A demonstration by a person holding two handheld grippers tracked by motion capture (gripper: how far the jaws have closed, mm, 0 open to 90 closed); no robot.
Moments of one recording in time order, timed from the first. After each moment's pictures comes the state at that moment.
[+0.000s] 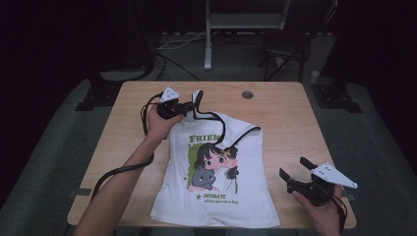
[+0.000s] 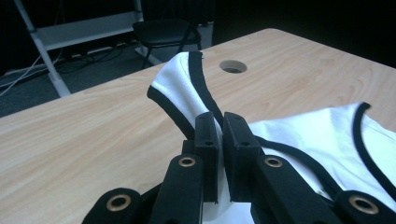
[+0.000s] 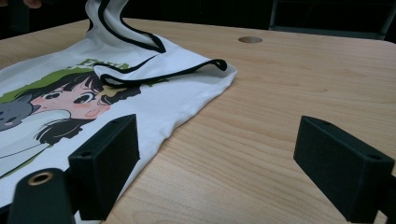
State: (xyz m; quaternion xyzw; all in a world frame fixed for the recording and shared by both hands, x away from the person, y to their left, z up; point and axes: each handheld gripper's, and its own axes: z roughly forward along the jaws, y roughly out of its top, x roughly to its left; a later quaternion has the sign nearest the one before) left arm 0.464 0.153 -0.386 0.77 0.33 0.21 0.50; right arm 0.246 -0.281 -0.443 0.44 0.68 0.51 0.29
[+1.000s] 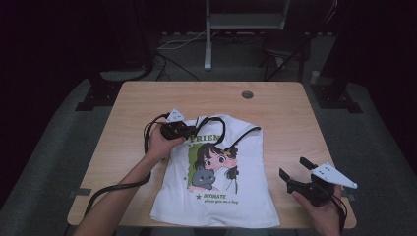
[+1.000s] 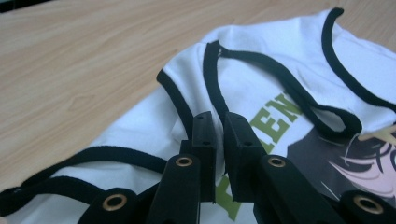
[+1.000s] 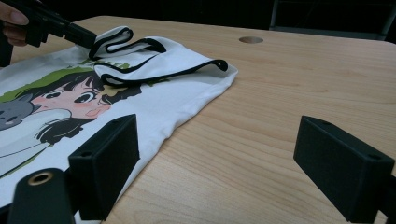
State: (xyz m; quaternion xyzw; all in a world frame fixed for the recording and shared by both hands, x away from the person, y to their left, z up) left arm 0.433 0.148 -0.430 0.83 0.32 0.15 0.44; right arm 0.246 -0.281 -0.443 0.44 0.68 0.51 0.30
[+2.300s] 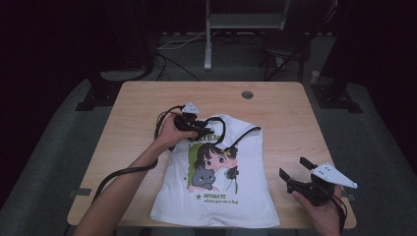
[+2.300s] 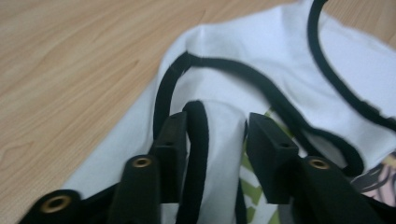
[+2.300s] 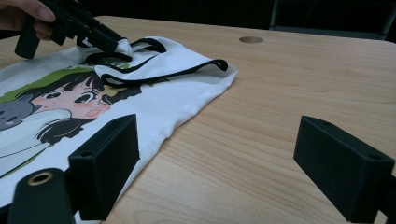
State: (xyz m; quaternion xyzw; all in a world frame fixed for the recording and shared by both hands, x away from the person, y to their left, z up) left arm 0.465 0.112 -0.425 0.87 0.27 0.11 0.40; right arm 0.246 -0.281 -0.443 0.44 0.68 0.51 0.29
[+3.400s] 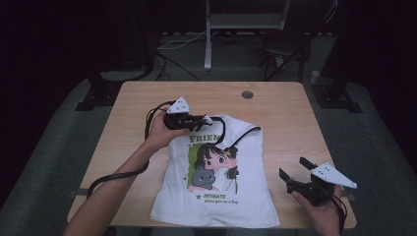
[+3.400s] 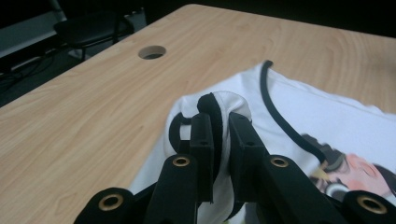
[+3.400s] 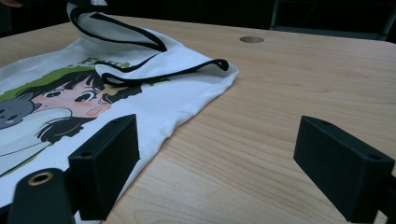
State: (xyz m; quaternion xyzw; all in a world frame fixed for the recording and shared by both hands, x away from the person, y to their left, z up) left arm 0.433 0.135 -0.380 0.84 0.19 0.16 0.48; right arm 0.246 -0.280 -0.443 0.44 0.68 0.51 0.30
